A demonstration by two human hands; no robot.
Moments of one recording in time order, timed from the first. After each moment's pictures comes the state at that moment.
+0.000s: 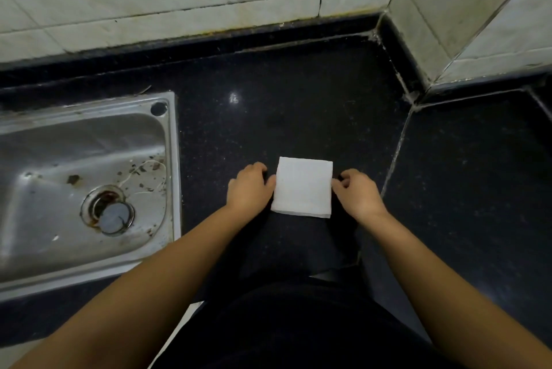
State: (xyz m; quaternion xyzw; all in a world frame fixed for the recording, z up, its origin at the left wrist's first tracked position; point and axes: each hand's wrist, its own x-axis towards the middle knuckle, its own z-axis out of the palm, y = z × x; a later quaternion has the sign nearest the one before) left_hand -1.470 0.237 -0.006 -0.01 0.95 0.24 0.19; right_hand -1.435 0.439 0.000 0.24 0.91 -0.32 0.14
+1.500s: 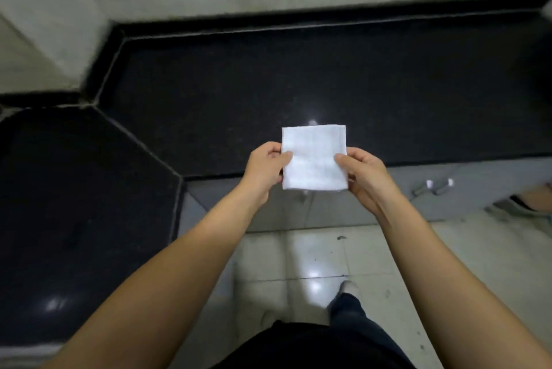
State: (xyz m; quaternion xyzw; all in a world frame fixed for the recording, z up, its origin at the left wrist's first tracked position) left_hand -1.158 0.332 0.070 0.37 0.62 0.39 0.58; right_hand -0.977 0.324 0.068 0.58 0.32 -0.62 -0.43
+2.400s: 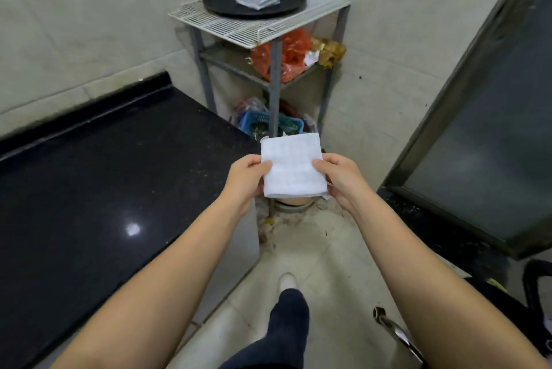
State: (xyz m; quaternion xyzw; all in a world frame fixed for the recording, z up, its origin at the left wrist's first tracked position) left_hand -0.448 0.378 0.105 0.55 0.40 0.21 0.70; right_hand -0.324 0.260 0.114 0.68 0.13 -0.35 -0.63
